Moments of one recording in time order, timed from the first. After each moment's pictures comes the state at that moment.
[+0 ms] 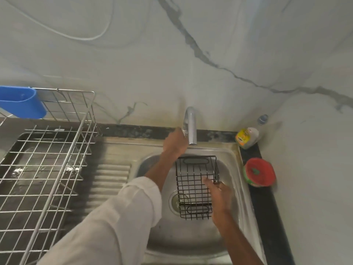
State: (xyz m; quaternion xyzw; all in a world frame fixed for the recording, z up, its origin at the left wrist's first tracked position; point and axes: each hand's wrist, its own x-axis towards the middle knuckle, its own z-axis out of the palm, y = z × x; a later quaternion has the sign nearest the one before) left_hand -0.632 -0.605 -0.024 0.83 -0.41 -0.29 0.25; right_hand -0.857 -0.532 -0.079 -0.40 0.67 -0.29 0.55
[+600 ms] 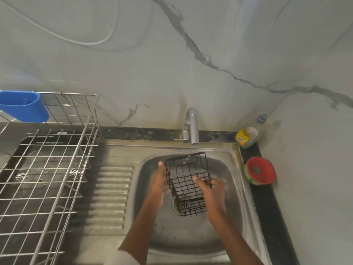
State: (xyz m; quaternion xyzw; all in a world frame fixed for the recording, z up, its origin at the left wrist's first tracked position) left_hand -0.654 -0.463 -0.077 0.67 -0.04 -0.54 0.51; right_hand -0.833 -0.517 -0.081 -0.51 0.64 -0.26 0.51
